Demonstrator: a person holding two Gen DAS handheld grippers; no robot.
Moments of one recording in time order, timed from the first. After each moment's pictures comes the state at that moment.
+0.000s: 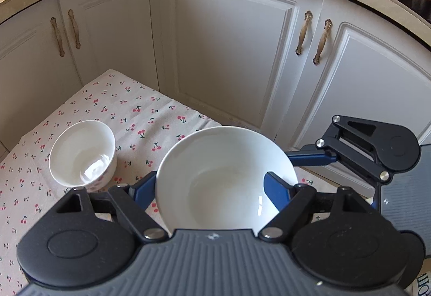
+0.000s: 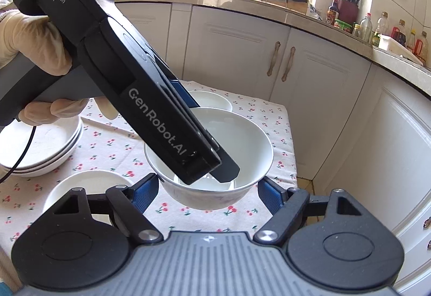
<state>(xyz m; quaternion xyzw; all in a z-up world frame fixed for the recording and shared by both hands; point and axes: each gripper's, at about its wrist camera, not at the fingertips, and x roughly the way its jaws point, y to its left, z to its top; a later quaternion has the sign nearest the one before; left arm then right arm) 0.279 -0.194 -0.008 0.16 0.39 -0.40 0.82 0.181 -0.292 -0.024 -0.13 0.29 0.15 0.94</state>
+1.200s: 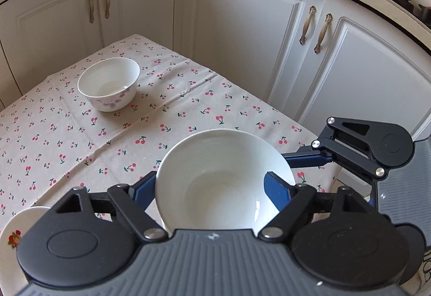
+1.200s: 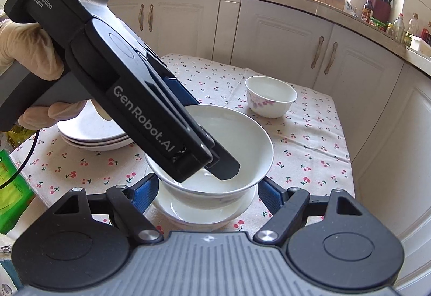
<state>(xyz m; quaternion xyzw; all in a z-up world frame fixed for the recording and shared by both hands) 0.206 -0.120 -0.028 0.12 0.41 -0.36 0.83 0.118 -0.233 -0.035 -0.13 0.31 0.21 0.92</state>
